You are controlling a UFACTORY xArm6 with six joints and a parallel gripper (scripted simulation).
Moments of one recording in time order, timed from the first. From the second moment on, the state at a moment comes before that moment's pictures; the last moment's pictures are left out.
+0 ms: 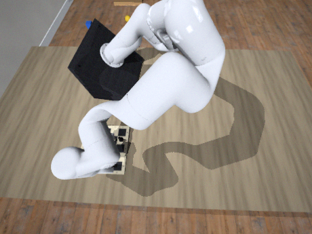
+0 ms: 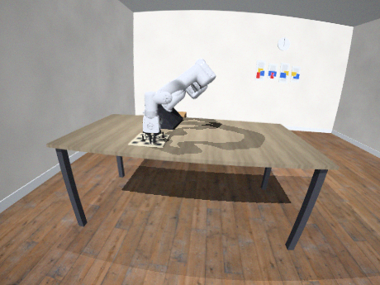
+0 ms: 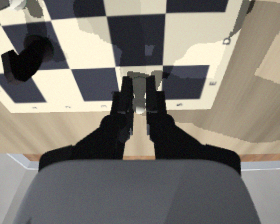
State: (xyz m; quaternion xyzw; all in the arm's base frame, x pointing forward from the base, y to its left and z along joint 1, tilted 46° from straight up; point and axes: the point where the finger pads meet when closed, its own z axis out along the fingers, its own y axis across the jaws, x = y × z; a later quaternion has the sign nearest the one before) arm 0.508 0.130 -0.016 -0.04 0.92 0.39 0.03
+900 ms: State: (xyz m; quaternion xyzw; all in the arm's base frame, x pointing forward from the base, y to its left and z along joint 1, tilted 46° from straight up) arm 0.508 0.130 -0.016 -0.04 0.92 0.39 0.03
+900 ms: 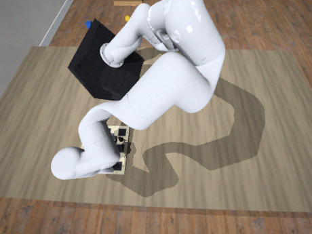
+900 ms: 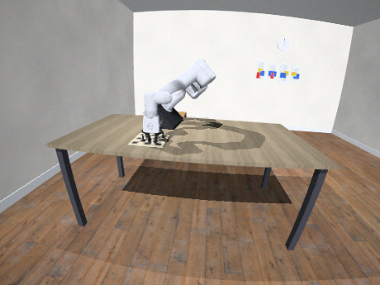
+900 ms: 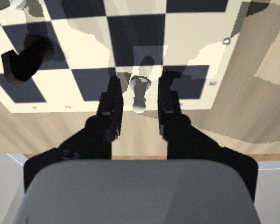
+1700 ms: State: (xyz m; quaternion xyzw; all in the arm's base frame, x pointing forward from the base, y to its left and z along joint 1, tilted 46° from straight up) arm 0.508 0.100 0.012 -0.04 0.92 0.39 0.03
